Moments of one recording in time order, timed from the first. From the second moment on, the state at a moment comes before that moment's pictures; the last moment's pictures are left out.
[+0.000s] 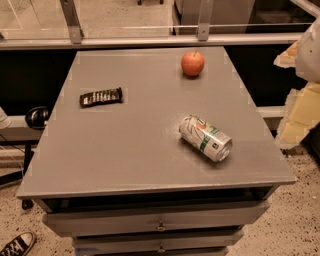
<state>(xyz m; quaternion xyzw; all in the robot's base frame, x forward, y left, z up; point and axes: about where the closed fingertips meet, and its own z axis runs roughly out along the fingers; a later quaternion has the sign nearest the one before) 0.438 -0.217 0.976 -0.60 0.78 -0.03 0.16</state>
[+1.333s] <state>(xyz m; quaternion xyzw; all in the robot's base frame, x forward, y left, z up) 0.461 -0.154 0.947 -0.58 0.79 0.08 0.20</state>
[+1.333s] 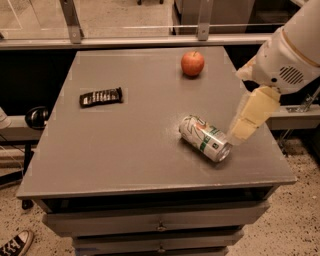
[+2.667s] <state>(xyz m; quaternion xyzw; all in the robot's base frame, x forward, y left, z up) 0.484 -0.077 0.875 -0.53 0.81 0.04 0.23</state>
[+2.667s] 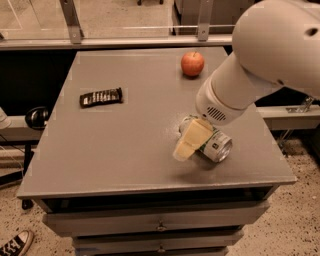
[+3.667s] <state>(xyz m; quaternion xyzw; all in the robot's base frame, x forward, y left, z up) 0.527 -0.101 0.834 -0.52 0.83 -0.05 0.18</state>
